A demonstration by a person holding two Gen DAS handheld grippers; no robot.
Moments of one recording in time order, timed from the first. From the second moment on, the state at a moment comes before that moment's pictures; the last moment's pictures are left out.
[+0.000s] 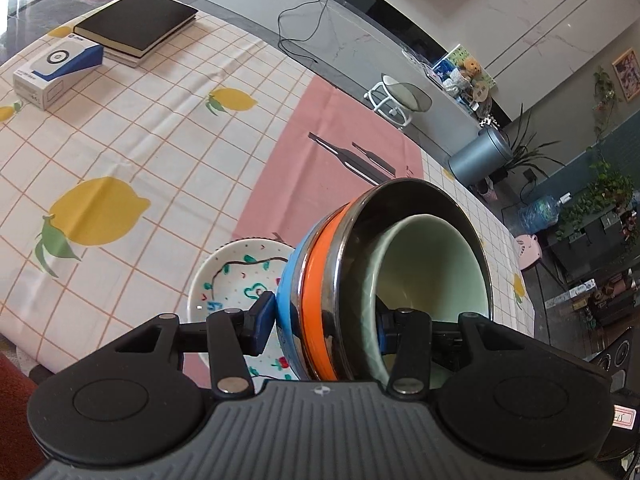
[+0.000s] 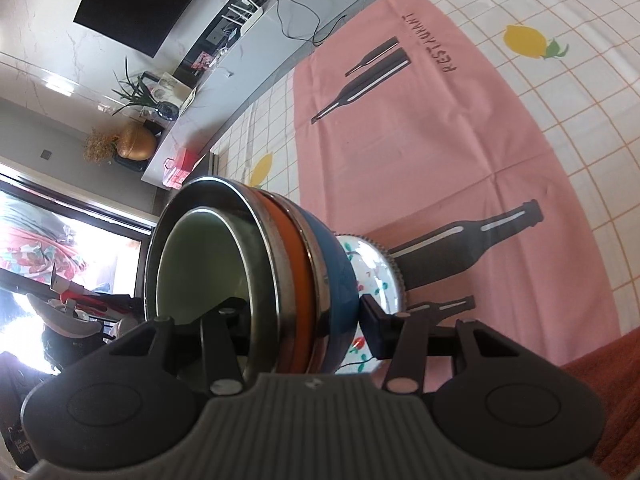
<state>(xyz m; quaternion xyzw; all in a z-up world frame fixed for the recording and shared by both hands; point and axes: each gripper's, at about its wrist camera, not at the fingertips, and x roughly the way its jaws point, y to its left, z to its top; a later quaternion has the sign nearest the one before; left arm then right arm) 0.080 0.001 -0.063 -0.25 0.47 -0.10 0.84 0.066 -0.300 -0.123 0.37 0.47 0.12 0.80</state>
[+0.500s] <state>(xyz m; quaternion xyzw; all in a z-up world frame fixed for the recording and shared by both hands) 0.103 0.026 -0.109 -0.27 0.50 -0.08 0.82 0.105 -0.269 -0.164 0.35 0.51 0.12 0.78</state>
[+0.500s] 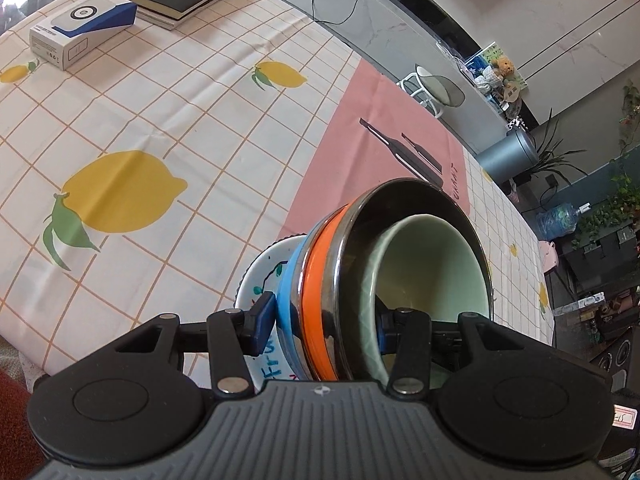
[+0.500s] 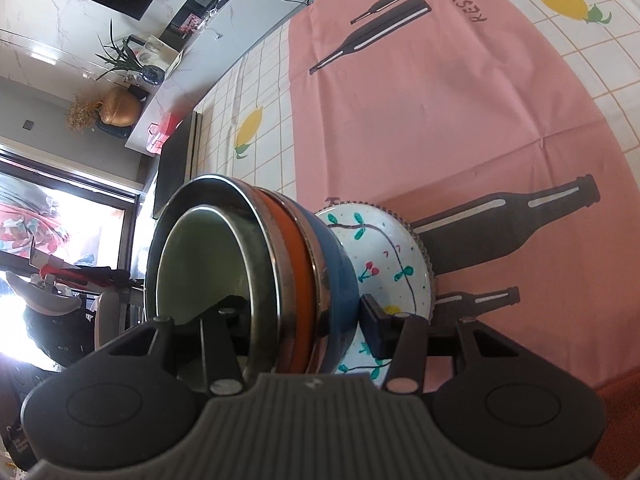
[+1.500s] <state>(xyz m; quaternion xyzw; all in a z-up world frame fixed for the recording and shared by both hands) 0.103 0.025 -0.098 -0.26 0.47 -0.08 0.84 0.108 -0.269 -0.160 0.31 0.51 0.11 0.80</state>
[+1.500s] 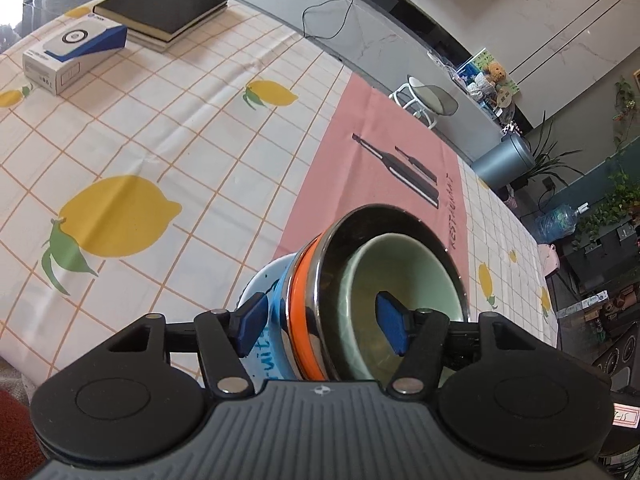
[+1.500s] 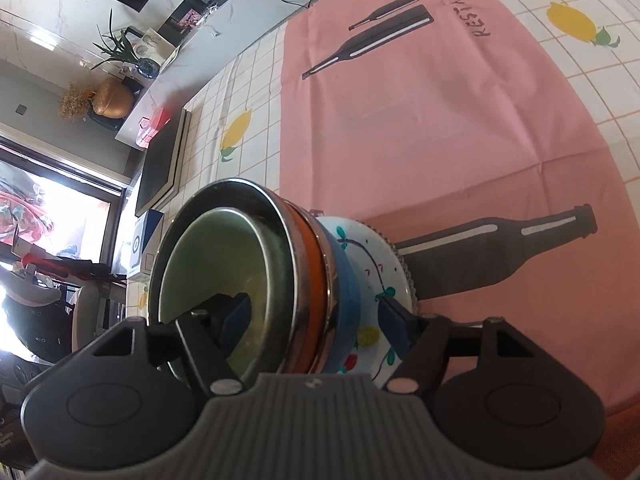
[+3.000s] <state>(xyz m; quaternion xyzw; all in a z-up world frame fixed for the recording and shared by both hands) -0.079 -0.015 -0.048 0.09 0.23 -0.03 0.97 -0.135 -0.227 -0.079 0.01 0.19 0.01 0.98</state>
